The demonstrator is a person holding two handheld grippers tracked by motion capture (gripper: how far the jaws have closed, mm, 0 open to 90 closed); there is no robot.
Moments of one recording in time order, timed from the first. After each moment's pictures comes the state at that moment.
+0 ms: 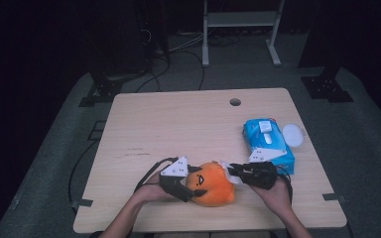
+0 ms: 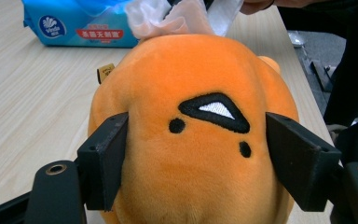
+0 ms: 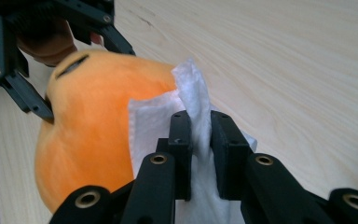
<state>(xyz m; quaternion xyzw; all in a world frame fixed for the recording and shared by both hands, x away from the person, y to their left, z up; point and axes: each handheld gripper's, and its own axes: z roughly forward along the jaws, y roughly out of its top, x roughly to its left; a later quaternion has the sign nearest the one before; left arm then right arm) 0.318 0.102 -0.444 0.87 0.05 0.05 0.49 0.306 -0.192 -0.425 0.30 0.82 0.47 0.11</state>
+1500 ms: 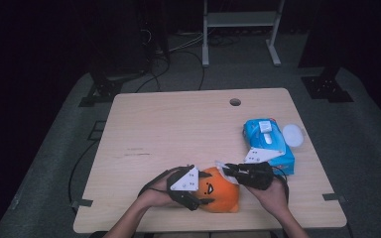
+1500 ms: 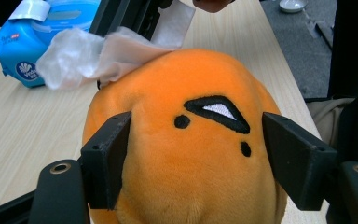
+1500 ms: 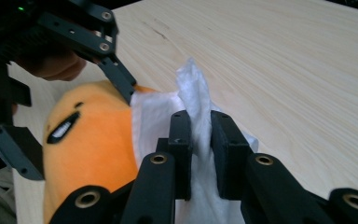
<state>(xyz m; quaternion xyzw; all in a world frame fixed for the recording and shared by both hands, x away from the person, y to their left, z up) 0.294 0.079 -0.432 0.88 -0.03 0.10 0.47 0.301 -0.179 -0.416 0.28 0.82 0.48 0.11</state>
